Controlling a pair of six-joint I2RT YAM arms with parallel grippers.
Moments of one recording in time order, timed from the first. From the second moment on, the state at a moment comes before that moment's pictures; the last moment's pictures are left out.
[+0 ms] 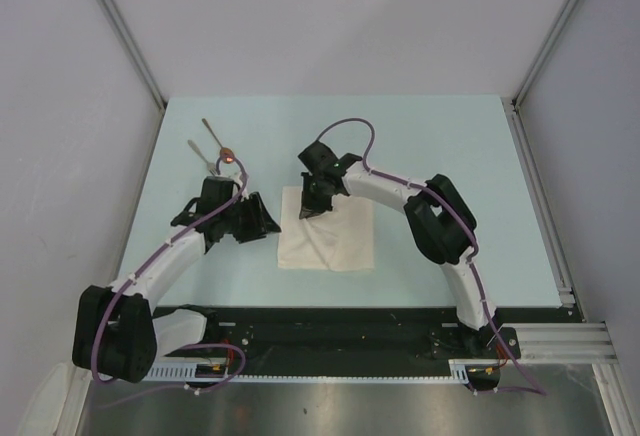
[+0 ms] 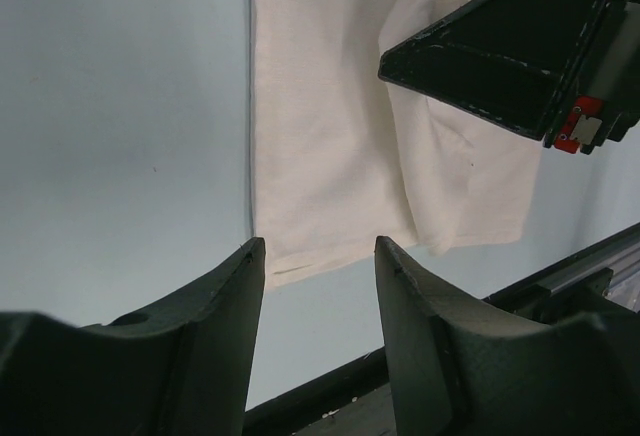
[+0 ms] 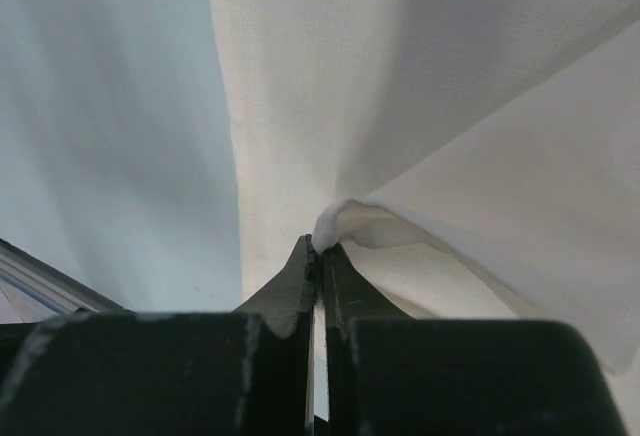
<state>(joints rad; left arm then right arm) -0.24 1.16 0.65 -0.39 0.34 -0.55 0.80 2.17 1.71 -0.58 -0.16 0.80</state>
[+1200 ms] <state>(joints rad) -0.24 1.13 0.60 -0.37 0.34 -0.56 0.79 2.26 1.81 -0.56 -0.19 0.82</state>
